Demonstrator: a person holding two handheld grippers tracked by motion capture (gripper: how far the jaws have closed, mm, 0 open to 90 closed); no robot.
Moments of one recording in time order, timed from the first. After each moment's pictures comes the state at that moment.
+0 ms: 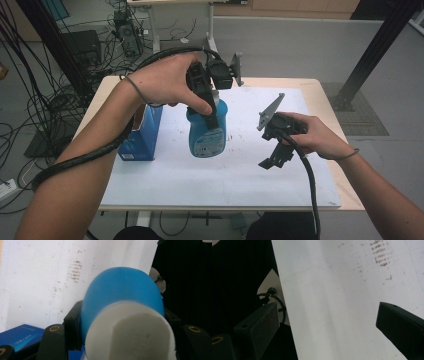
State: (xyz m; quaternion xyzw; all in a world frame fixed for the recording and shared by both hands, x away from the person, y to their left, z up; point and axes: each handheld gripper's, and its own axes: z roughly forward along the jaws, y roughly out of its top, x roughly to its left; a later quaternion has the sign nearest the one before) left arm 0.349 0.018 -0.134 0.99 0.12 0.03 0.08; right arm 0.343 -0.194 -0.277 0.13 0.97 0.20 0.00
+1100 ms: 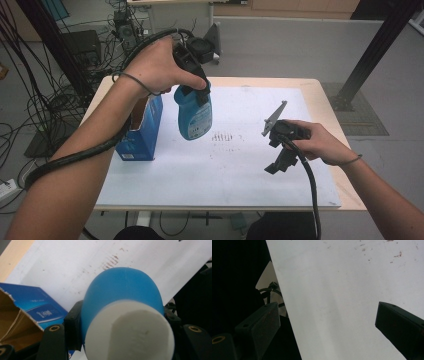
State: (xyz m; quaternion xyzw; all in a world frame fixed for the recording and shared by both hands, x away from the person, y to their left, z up) left arm 0.388 0.049 -0.115 0.93 0.35 0.07 0.09; right arm 0.347 -0.206 -0.301 0.16 0.97 0.17 -0.02
